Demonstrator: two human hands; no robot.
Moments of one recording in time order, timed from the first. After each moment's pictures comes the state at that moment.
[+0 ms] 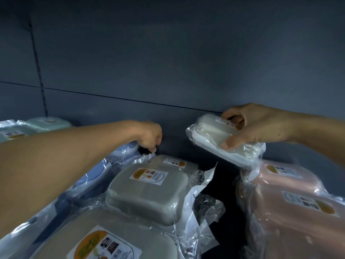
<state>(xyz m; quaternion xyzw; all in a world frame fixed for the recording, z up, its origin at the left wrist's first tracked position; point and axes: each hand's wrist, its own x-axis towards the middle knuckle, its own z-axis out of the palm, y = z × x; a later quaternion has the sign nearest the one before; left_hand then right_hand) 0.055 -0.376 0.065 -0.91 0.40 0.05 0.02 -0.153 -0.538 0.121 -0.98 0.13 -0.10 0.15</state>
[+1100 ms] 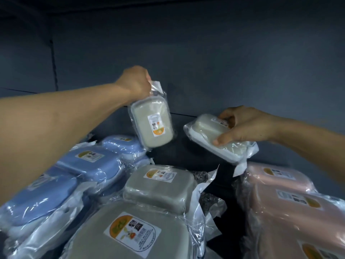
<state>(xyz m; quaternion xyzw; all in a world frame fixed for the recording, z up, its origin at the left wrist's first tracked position) 0.032 -0.325 0.163 -0.87 0.26 -0.25 -0.33 -0.144 -0.519 0.130 -0.97 0.14 -0.13 0.13</state>
